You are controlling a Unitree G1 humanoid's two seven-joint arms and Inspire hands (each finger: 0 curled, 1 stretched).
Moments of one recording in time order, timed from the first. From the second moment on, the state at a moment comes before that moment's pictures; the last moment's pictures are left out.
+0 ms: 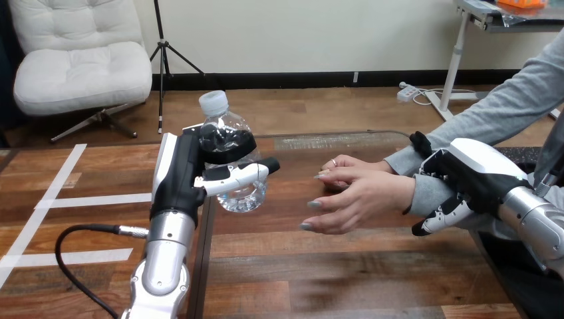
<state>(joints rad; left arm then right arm) -0.23 0.09 -0.04 0.23 0.18 -0.06 0.09 -0.62 -0.66 0.34 1.02 -0.51 -0.49 0.04</state>
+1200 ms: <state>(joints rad) -0.30 0.03 -0.10 0.29 0.19 -0.06 0.05 -0.62 -0.66 0.34 1.00 -0.51 -0.52 0.04</state>
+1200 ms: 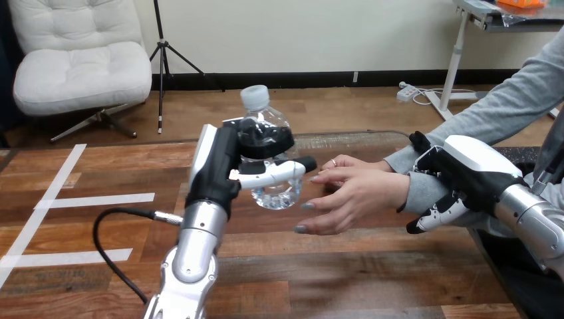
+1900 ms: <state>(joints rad) -0.32 0.01 -0.12 0.32 0.19 -0.07 0.03 -0.62 -0.65 0.34 0.98 -0.51 -0.52 0.04</state>
